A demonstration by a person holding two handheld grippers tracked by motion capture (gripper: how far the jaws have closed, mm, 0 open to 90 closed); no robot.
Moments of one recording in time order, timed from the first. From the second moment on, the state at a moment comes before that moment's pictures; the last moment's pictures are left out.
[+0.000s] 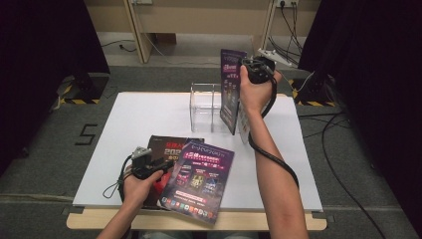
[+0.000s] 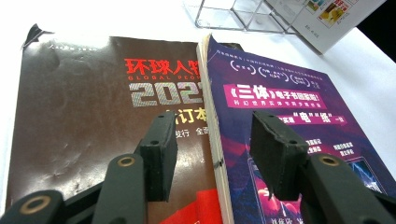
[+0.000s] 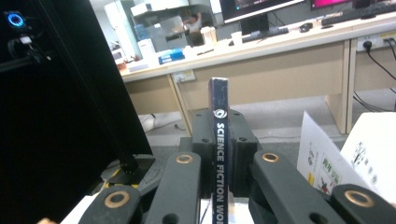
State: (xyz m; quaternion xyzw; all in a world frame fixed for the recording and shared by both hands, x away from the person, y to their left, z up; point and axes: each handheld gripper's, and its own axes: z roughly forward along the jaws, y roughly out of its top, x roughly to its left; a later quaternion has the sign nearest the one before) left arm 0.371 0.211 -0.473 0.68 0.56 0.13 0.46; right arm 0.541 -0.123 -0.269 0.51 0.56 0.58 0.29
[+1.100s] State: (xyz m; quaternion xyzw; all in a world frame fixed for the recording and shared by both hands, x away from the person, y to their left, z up) left arm 0.370 0.209 -0.476 0.68 0.55 0.12 0.46; right arm 0.496 -0.126 -0.302 0.49 0.62 0.55 0.28
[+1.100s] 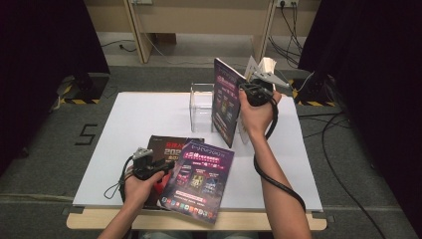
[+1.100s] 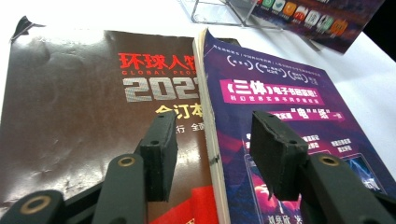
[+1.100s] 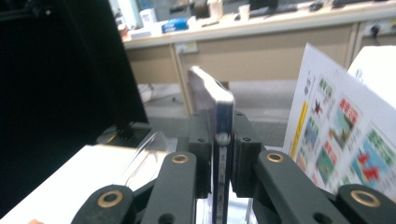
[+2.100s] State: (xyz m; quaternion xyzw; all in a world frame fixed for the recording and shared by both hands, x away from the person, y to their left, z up) left arm 0.369 0.207 -0.476 0.68 0.55 0.12 0.46; right arm 0.513 -0.128 -0.285 0.54 0.70 0.41 0.22
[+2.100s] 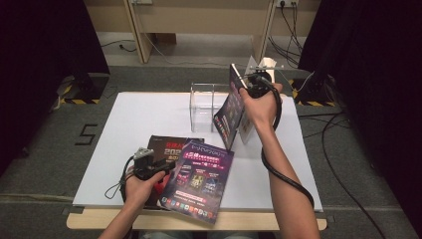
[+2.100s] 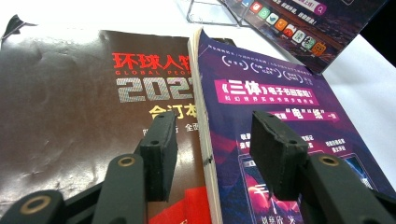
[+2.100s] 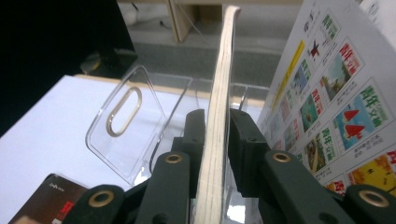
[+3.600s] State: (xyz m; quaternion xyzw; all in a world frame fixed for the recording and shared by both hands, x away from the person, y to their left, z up) left arm 0.371 0.210 -0.477 0.68 0.56 0.12 0.47; right arm 0.528 -0.117 -0.290 0.57 0.63 0.45 0.28
